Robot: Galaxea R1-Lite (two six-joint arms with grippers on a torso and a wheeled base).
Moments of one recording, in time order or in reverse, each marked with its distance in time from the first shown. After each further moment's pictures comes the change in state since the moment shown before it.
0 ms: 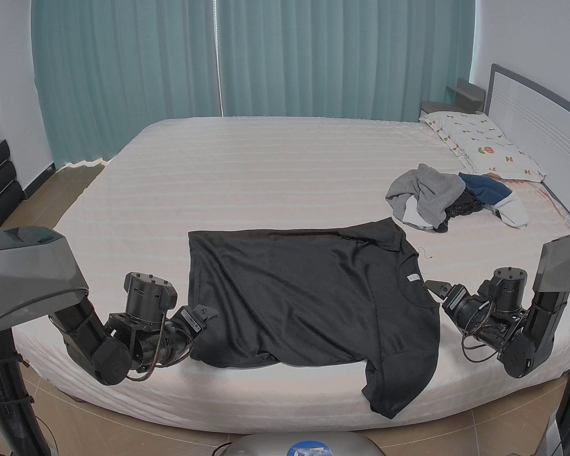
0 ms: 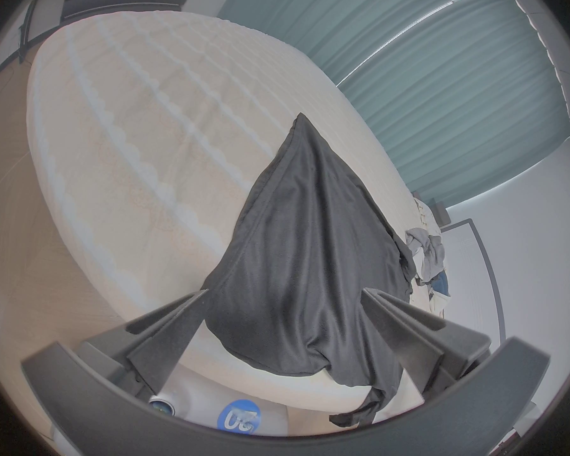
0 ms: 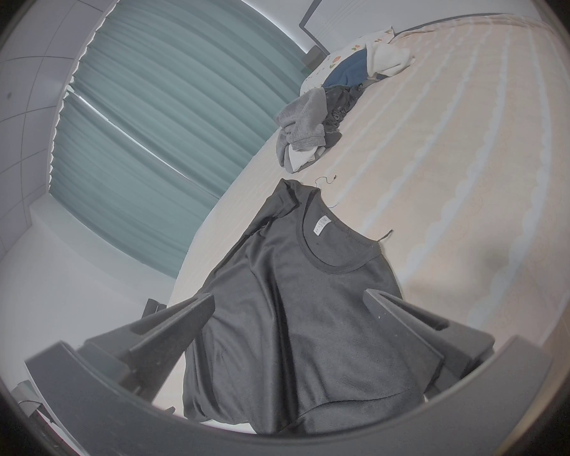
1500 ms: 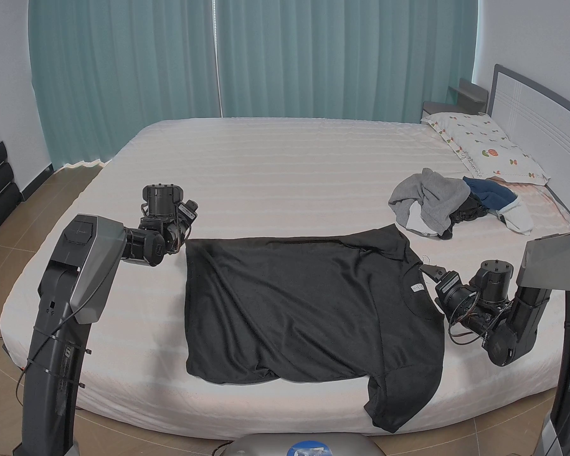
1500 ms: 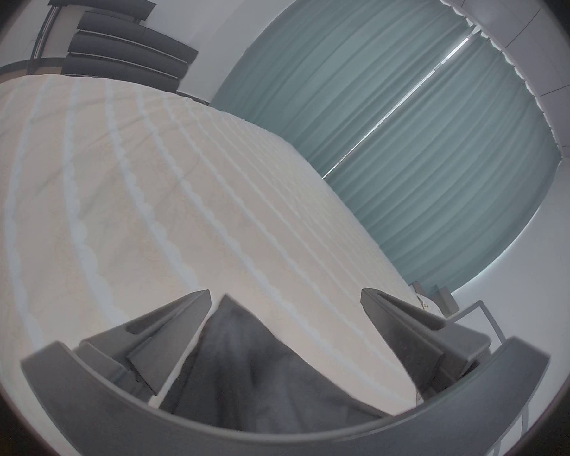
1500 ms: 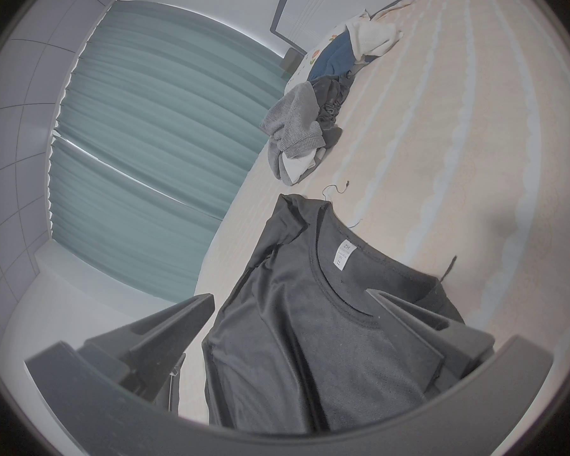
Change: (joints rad) left arm 0.238 0.595 -1.430 0.499 0.160 0.140; right arm -0.016 0.120 -0.182 0.001 -0.012 0.174
